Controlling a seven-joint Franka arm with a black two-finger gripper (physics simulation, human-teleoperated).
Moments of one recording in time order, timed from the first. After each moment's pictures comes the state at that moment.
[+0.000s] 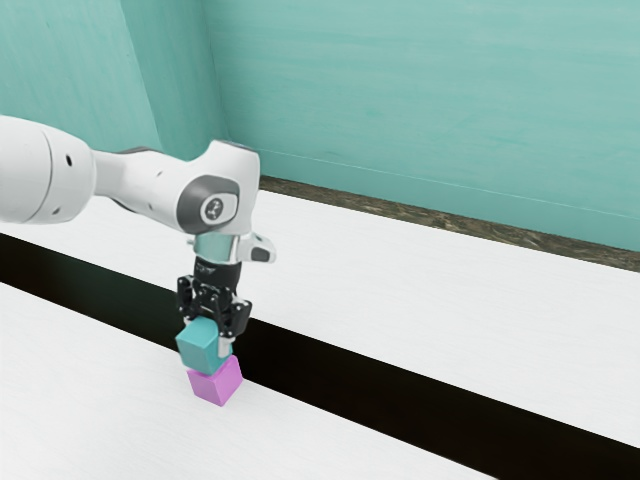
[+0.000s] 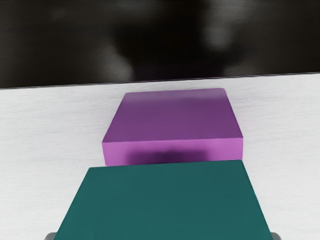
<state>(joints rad) -0.14 0.24 0.06 -1.97 0.04 1.77 -0.03</state>
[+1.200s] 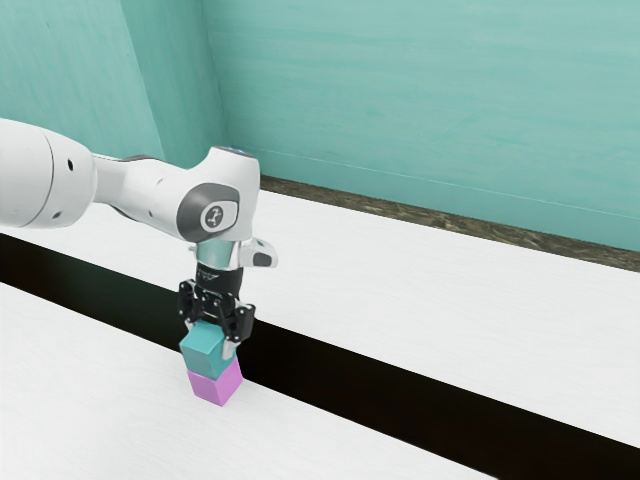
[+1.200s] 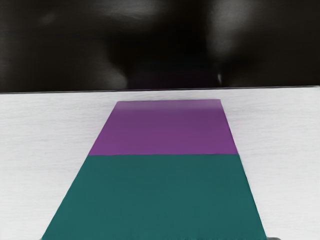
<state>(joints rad) -0.14 0.24 0.06 -2.00 0.04 1.82 -0.06</state>
